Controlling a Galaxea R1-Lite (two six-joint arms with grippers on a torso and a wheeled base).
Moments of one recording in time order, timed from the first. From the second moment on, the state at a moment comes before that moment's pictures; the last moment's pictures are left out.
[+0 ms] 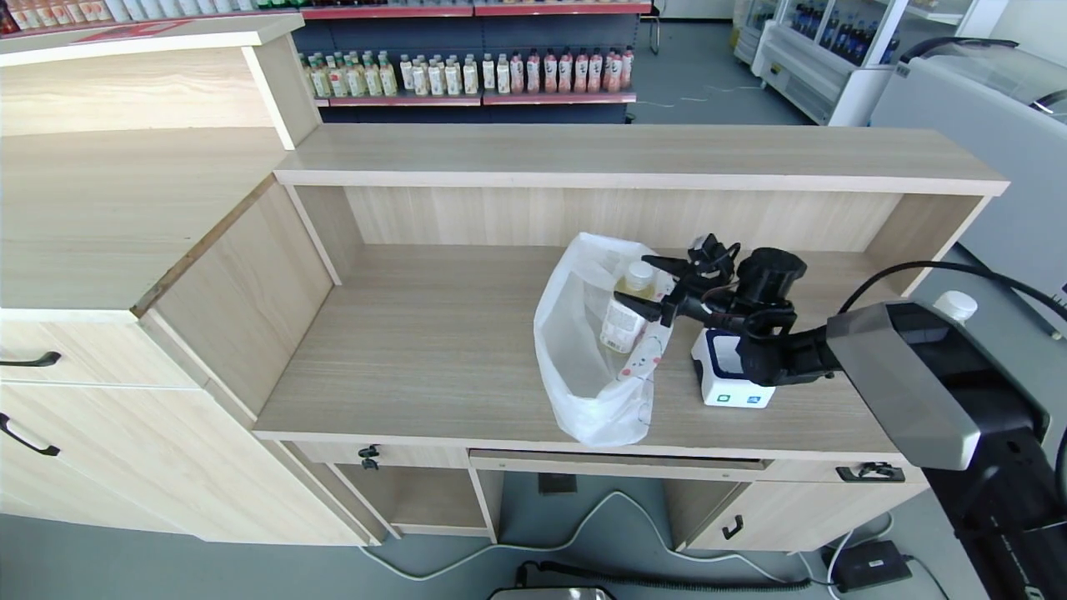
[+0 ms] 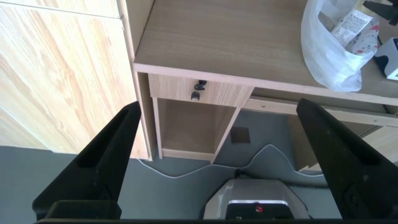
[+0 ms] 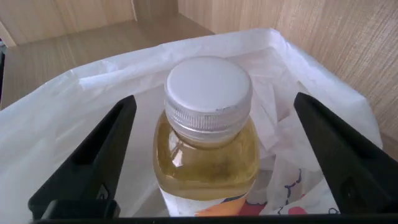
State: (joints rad) left arm 0.00 0.00 0.00 0.01 -0.04 -0.12; right arm 0.14 2.63 -1.85 -1.00 0.83 -0.16
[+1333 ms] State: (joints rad) left arm 0.00 0.00 0.00 0.01 -0.04 -0.12; right arm -0.56 1.49 -0.48 -0.80 0.30 -0.61
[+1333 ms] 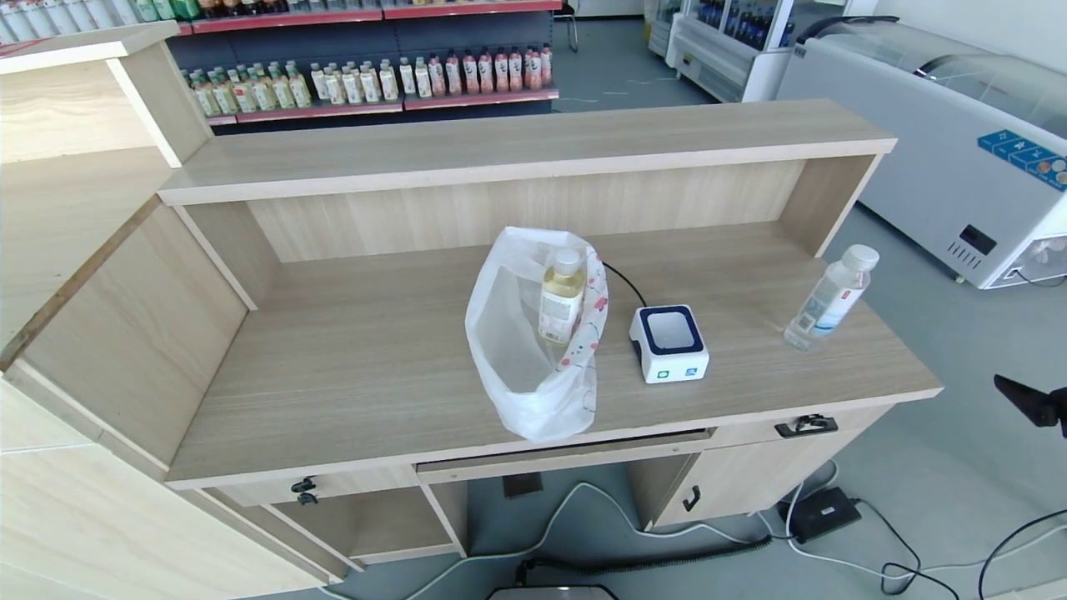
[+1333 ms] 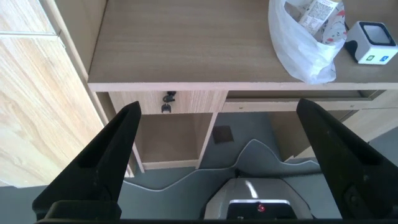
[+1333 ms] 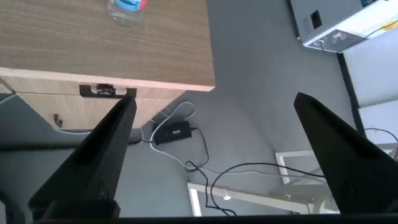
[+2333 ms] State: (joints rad) left arm 0.00 0.00 0.00 0.01 -0.04 -0.12; right arm -0.38 2.13 -0.81 -1.37 0.30 -0.27
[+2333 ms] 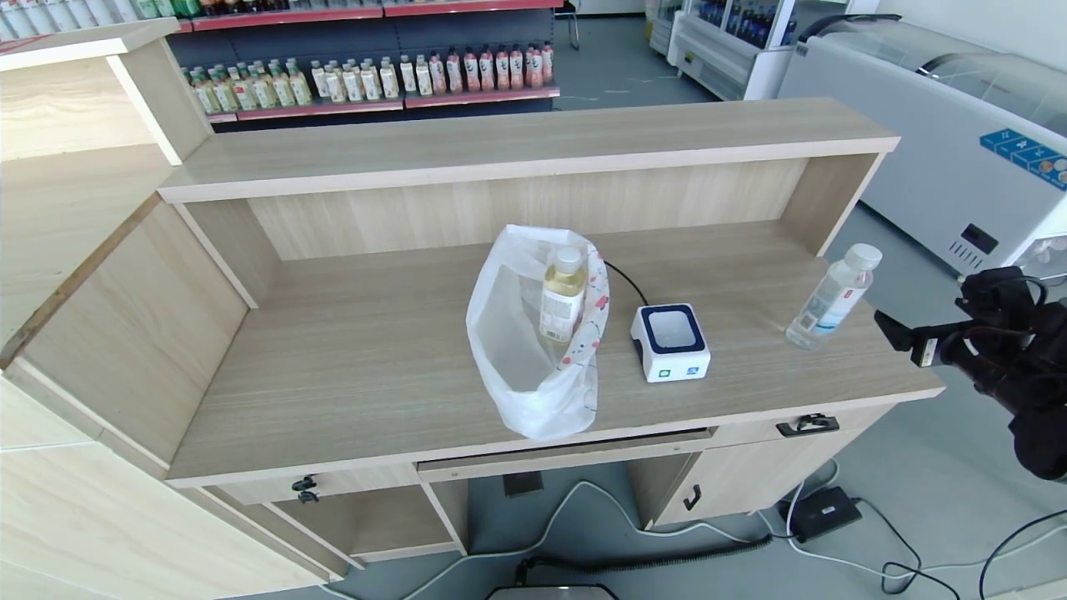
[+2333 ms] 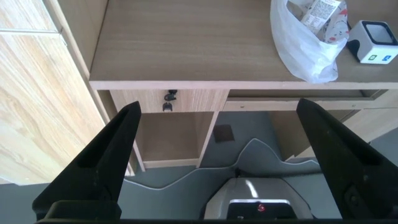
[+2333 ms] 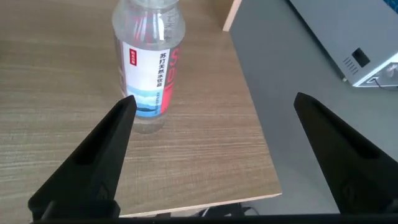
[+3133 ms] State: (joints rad) left arm 0.00 0.00 0.00 0.01 -0.04 -0.12; right arm -0.28 2.31 -1.07 -1.29 0.22 -0.22
